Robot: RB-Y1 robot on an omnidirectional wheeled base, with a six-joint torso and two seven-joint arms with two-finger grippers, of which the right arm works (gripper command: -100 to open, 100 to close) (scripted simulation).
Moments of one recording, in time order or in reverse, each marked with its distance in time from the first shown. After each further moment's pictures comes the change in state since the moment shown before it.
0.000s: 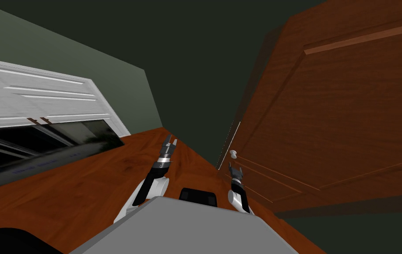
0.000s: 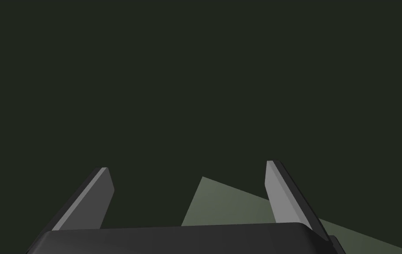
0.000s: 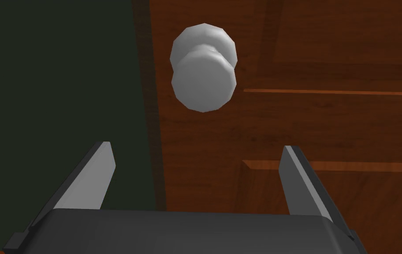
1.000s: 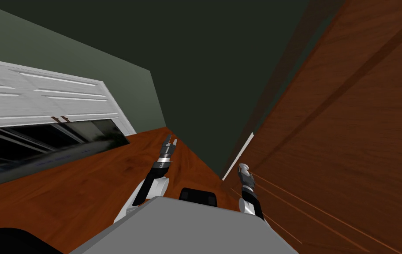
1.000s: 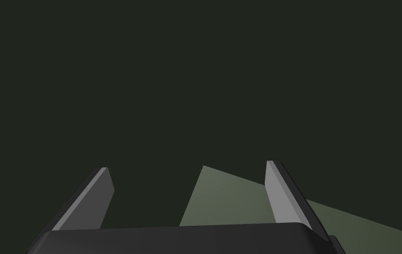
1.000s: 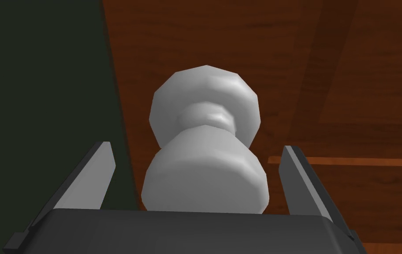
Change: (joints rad) arm 0.052 -0.118 -0.028 0.030 -0.029 -0.023 -0.121
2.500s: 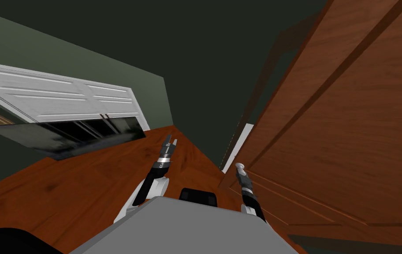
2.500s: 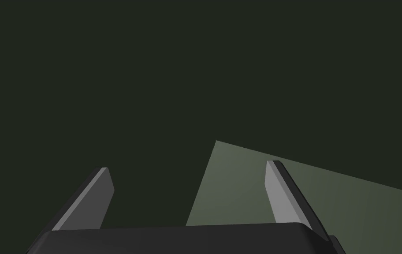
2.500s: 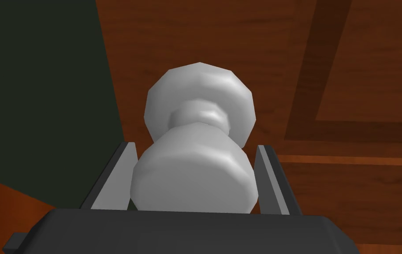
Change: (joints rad) arm 0.045 -0.059 0.119 -0.029 0.057 -0.016 -0.110
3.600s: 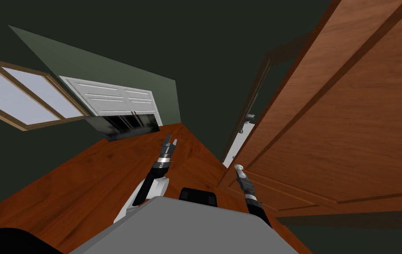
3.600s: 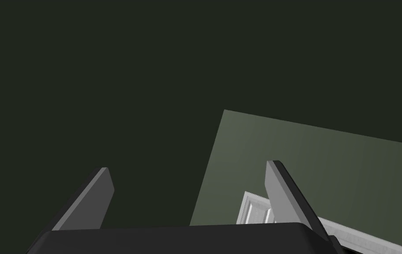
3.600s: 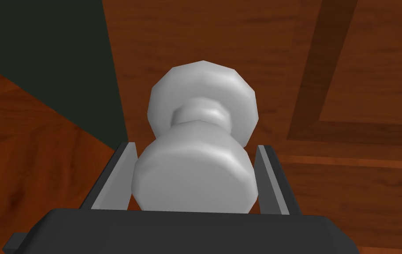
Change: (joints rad) arm 0.066 -0.096 0.124 -0.022 0.062 -0.084 -0.130
